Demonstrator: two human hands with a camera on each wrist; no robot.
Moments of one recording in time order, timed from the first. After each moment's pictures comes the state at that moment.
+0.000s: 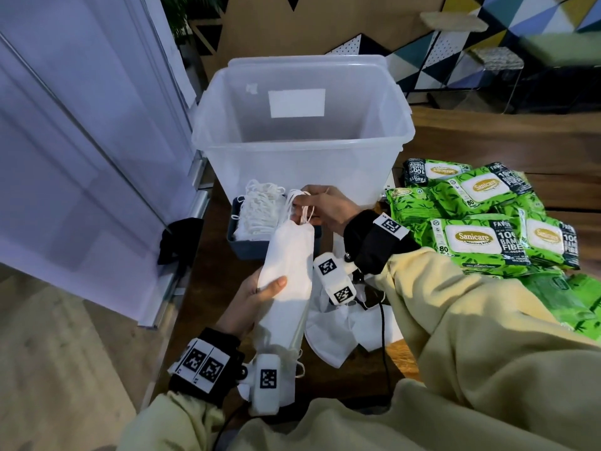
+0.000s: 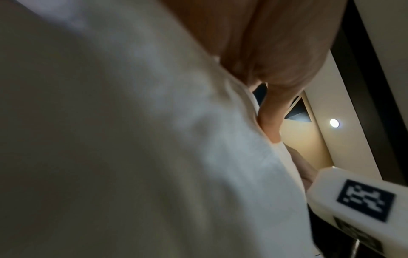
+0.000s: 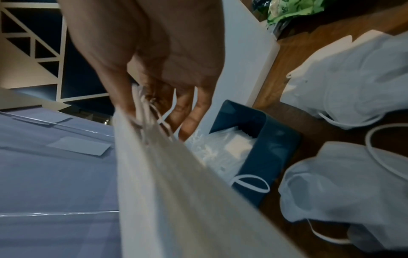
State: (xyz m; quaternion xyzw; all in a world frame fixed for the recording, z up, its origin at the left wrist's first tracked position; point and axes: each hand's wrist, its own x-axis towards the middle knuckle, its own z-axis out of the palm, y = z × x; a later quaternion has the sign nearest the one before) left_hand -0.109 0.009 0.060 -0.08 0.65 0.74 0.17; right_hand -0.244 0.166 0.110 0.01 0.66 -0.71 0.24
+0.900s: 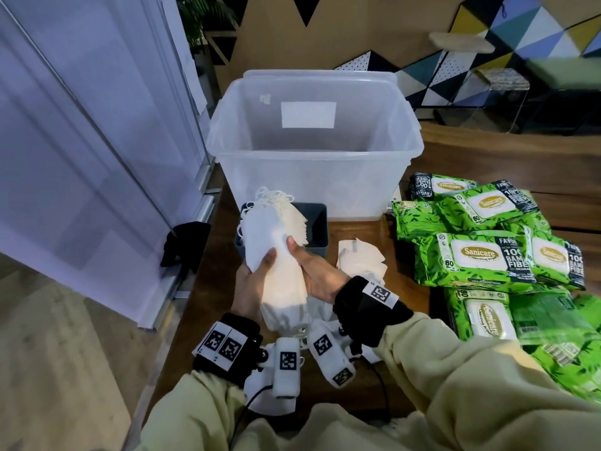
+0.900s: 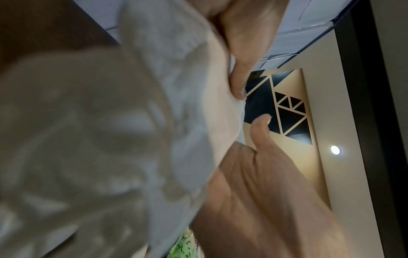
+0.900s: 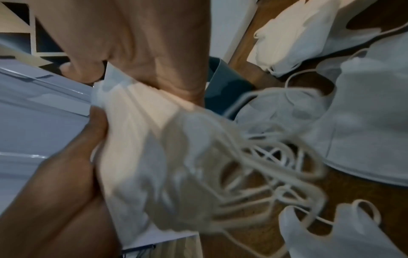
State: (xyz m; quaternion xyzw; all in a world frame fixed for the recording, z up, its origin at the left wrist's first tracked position) left_hand -0.136 0.017 0.058 -0.22 0.55 0.80 0.01; right_hand -0.171 0.133 0.075 0.03 0.57 -0.74 0.36
